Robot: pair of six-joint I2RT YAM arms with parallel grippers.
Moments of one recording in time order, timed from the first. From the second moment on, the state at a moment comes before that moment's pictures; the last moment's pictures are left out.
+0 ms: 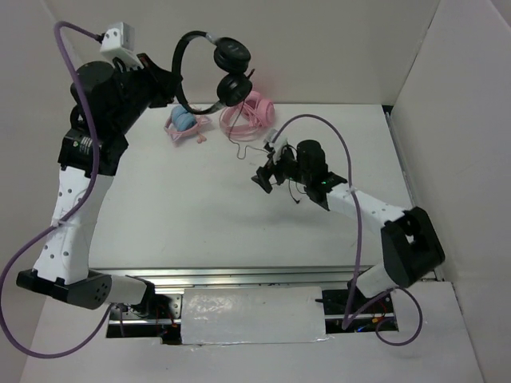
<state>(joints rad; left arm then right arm) -0.26 1.34 1.83 -0.51 0.07 -0.41 0.49 1.40 0.87 0.22 -0.40 -0.24</state>
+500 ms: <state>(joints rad) -0.20 1.50 2.23 -0.67 0.07 -0.43 0.62 2.03 1.42 0.54 -0.21 -0.04</state>
